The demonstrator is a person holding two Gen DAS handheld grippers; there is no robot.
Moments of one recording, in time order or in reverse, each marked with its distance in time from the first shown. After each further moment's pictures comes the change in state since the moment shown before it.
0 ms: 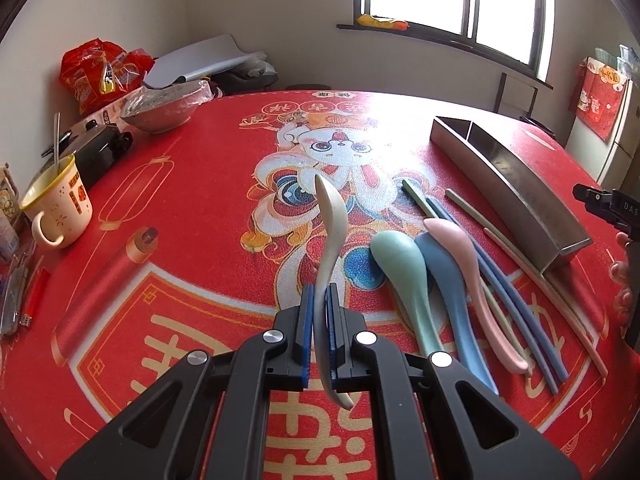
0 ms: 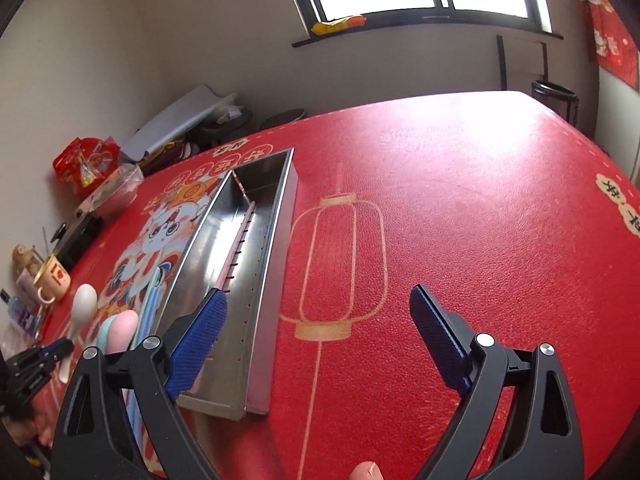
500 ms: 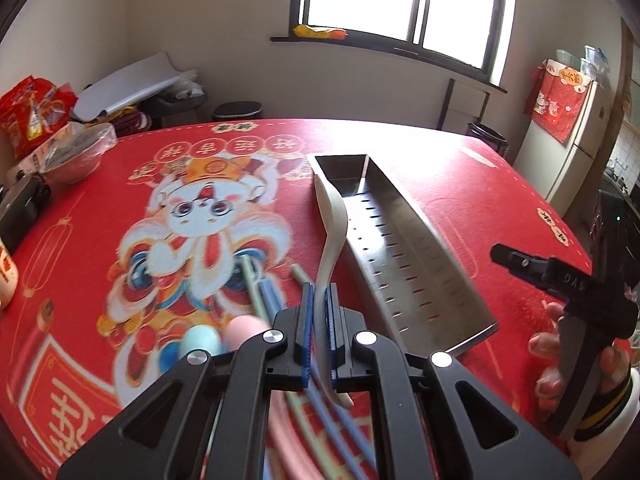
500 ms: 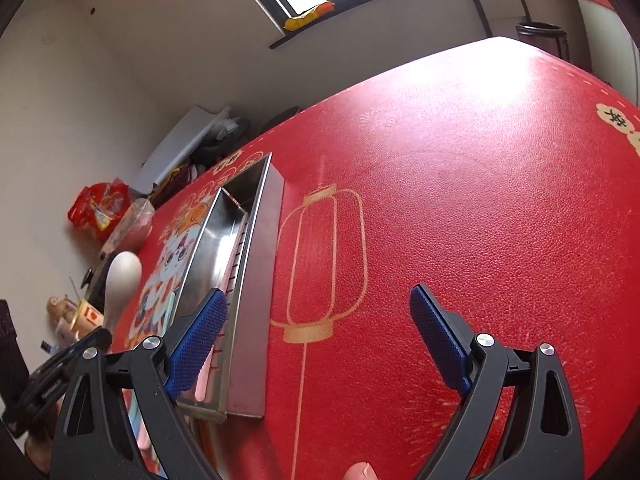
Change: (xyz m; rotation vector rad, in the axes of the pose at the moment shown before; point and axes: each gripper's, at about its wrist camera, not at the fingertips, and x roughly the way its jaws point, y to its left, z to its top) left arm 0.017 -0.136 0.076 0.050 -0.016 -0.182; right arm 0.004 -0.042 -0.007 0.215 0.038 0.132
